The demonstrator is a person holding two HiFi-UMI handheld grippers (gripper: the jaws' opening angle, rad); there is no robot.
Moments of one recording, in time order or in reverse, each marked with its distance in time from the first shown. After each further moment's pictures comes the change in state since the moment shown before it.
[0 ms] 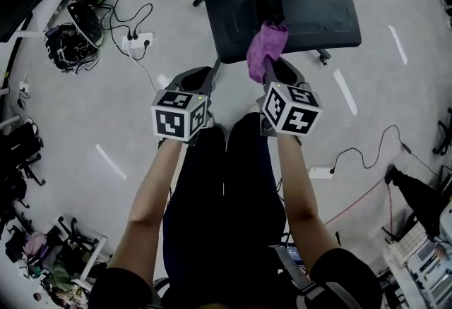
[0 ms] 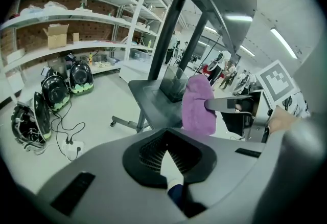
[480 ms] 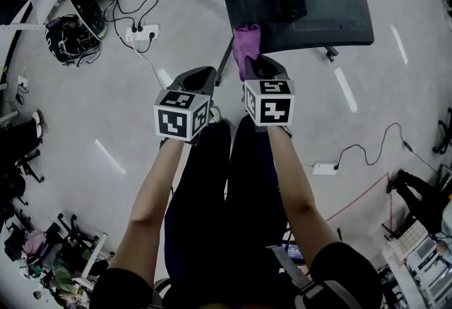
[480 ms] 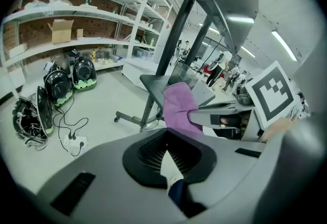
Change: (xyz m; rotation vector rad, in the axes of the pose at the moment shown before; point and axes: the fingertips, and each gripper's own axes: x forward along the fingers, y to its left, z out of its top) left arm -0.019 0.038 -0.030 -0.021 0.013 -0.006; right arm 0.050 0.080 -0.058 -0.224 0.150 0.064
